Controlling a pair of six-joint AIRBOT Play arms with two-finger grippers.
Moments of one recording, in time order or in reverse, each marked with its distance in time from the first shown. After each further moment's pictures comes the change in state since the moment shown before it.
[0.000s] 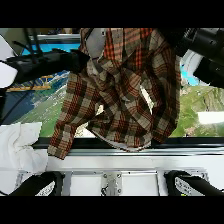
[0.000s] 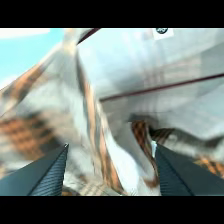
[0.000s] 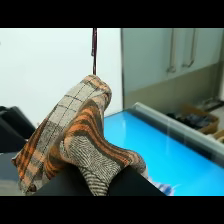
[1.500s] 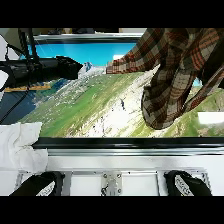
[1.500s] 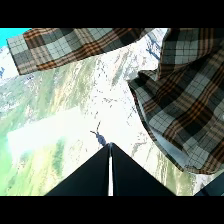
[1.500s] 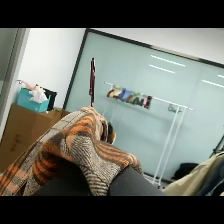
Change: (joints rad) left arm -0.015 0.013 0.000 0.008 -0.151 0.004; right arm -0.207 0.266 0.000 -0.087 -0.511 -0.266
